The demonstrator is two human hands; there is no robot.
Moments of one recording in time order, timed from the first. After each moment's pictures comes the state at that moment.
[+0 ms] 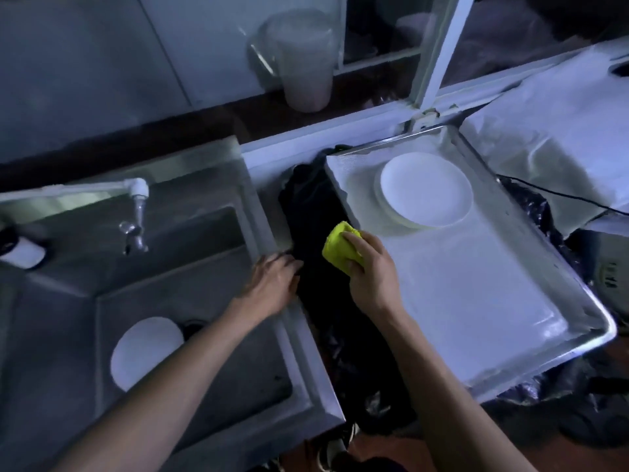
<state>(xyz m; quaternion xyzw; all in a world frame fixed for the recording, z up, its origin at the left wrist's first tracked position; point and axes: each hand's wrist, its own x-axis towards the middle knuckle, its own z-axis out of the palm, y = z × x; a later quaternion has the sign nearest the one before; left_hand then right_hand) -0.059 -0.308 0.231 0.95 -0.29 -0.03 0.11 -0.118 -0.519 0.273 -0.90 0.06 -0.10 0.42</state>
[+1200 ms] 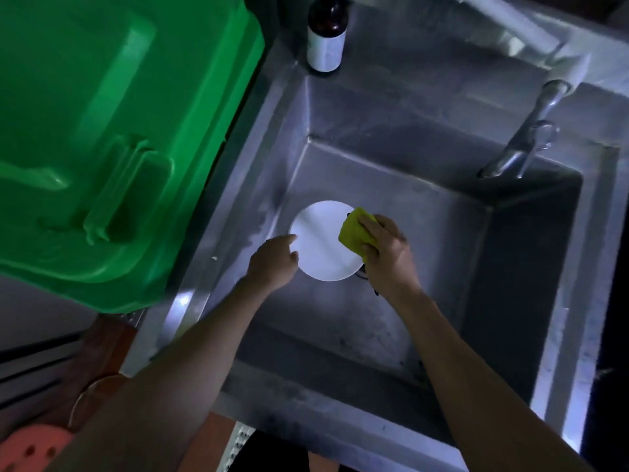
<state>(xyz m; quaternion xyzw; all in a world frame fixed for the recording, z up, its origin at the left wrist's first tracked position) -0.184 0.153 0.039 0.87 0.29 -0.23 0.33 -0.070 -0.049 0.084 -0.89 -0.22 0.19 0.35</state>
